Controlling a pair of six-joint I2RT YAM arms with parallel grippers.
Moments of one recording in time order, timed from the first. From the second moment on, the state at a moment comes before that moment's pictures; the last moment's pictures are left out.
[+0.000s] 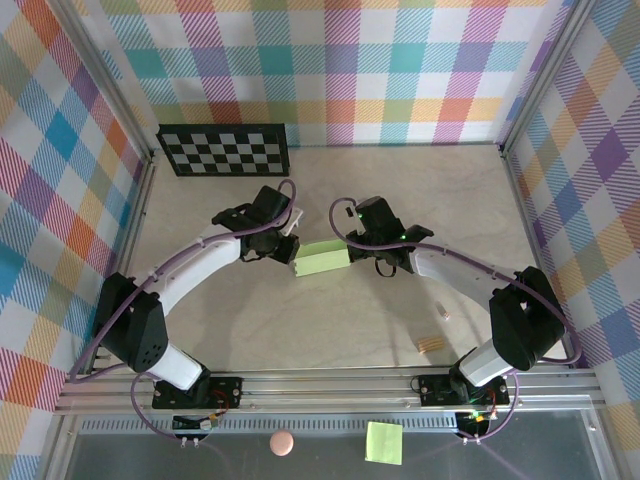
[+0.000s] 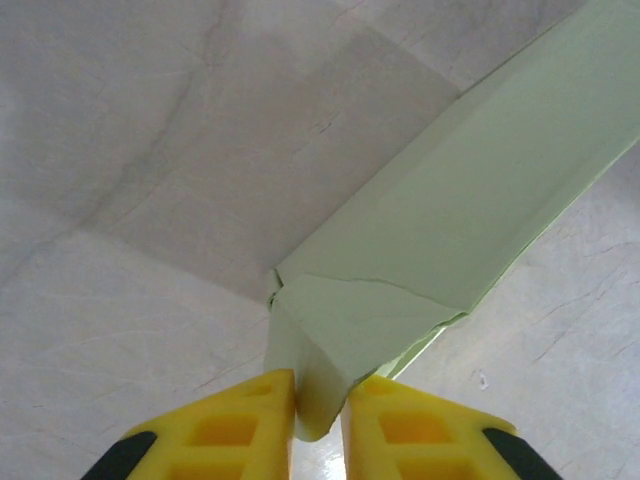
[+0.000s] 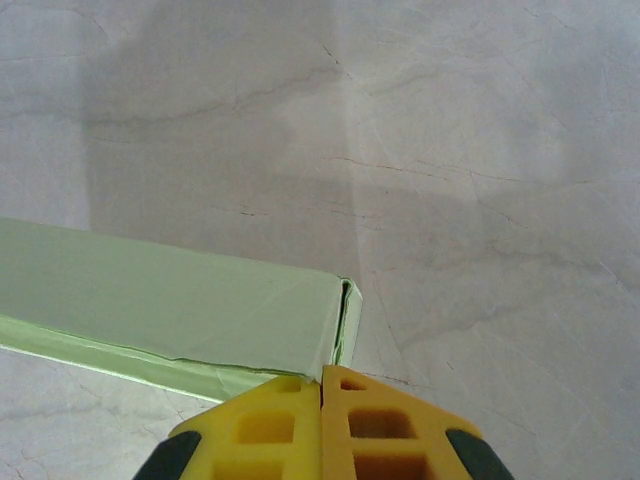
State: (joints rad) left arm -0.55 1.53 1.20 -0.74 0.07 -0.10; right arm 0.67 1.52 1.04 -0.37 0.04 0.23
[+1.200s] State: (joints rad) left arm -0.46 1.57 1.19 -0.66 0.32 -0.39; right arm 0.67 1.56 1.08 -0.38 0.07 0.23
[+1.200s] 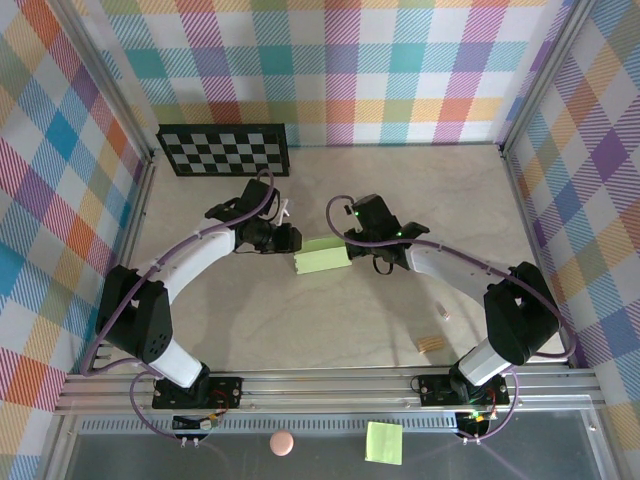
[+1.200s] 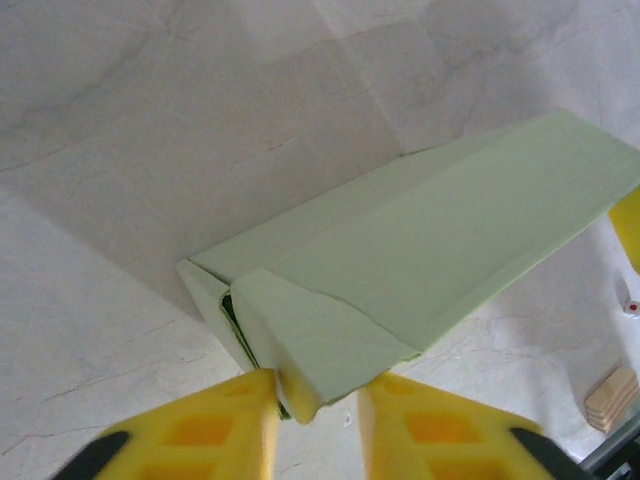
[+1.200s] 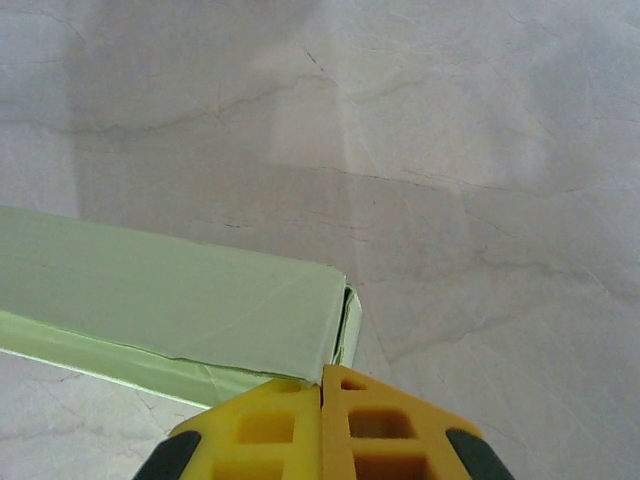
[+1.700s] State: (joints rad) left arm -0.49 1.46 1.18 -0.60 0.24 0.08; right arm 0.68 1.56 1.08 -0.38 0.07 0.23
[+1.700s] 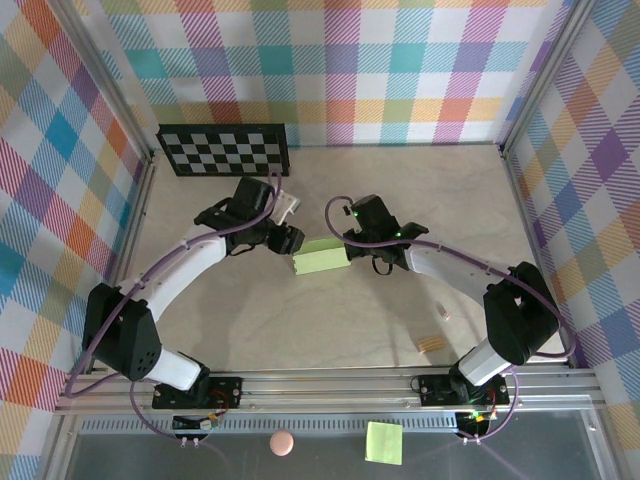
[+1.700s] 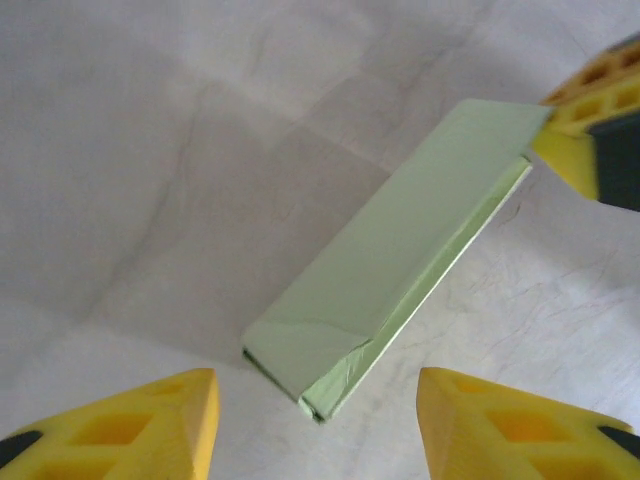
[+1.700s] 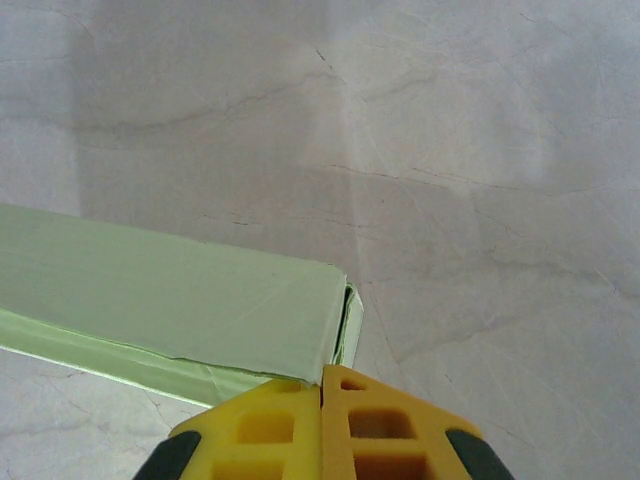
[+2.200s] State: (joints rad) left arm -0.58 1.46 0.89 -0.16 0.18 0.68; right arm 0.68 1.56 1.08 -0.38 0.07 0.23
